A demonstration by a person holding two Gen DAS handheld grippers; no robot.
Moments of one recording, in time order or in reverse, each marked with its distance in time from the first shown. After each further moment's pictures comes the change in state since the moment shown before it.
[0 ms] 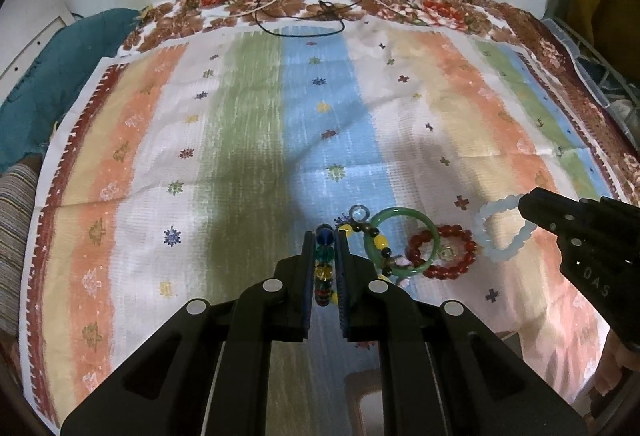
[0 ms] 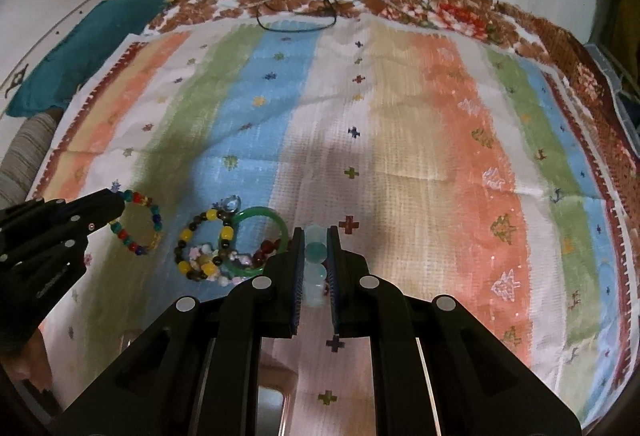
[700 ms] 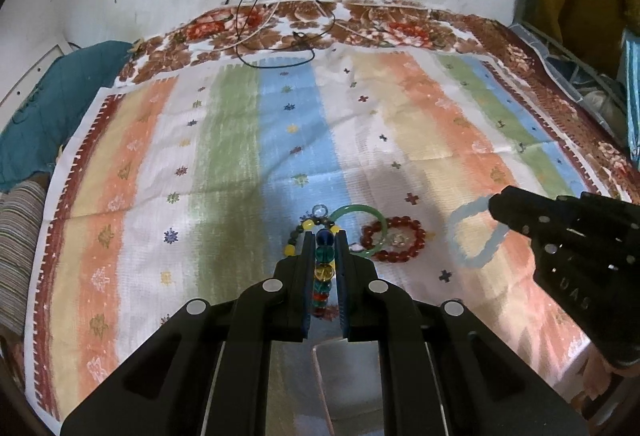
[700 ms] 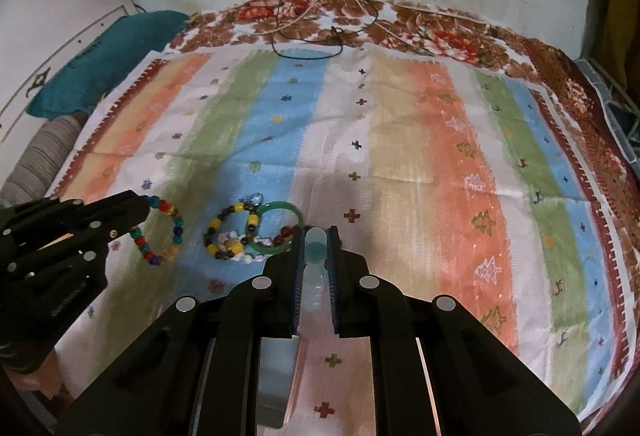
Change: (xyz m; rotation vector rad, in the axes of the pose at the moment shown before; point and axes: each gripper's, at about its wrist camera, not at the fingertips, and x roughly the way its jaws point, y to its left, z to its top) left arm -0.059 -0.035 -0.025 0.056 -0.094 -0.026; right arm -0.060 0.001 -0.028 -0.010 -0.089 0.030
